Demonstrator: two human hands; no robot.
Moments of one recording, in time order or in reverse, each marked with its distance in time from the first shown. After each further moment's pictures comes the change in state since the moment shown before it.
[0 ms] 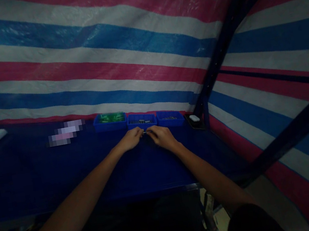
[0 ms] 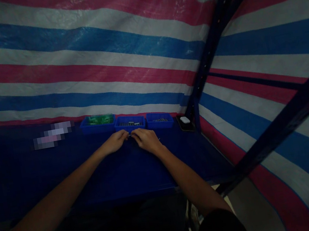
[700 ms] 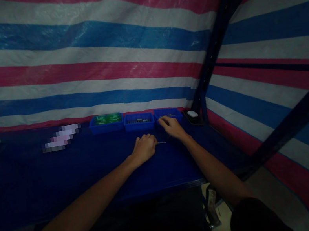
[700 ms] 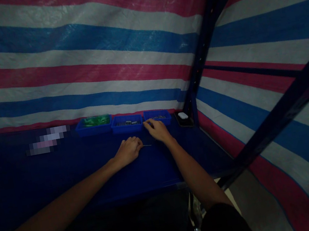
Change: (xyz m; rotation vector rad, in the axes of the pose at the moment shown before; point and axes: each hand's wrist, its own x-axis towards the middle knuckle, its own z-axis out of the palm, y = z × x) left_hand -0.018 0.045 0.044 0.448 -0.127 0.126; right_hand -0.006 0.048 -0.023 0.192 0.085 0.377
